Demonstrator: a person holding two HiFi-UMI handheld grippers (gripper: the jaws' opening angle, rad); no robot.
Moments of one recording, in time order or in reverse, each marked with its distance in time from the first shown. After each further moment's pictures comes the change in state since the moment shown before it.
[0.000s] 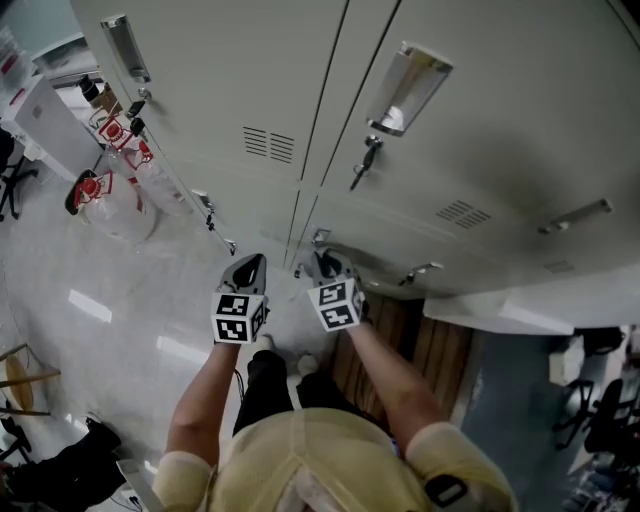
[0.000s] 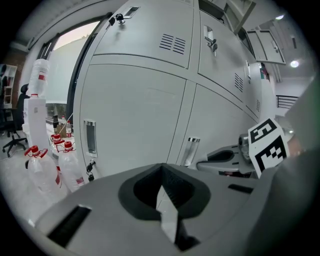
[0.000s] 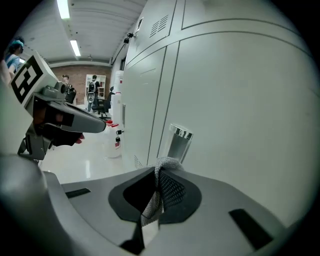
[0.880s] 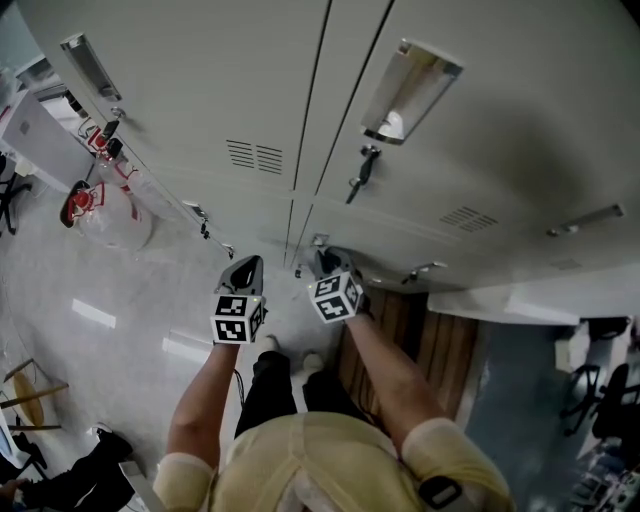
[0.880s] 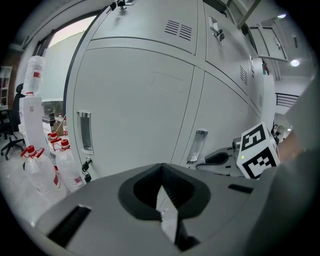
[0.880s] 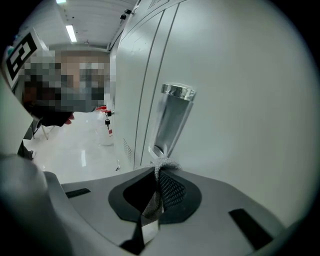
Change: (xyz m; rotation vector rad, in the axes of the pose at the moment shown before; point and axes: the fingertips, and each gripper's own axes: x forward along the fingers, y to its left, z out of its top) left arm 0.026 0.016 -0.012 0.018 0.052 -0.019; right arm 0.041 -0.018 -0.038 -0.033 0.140 -0.056
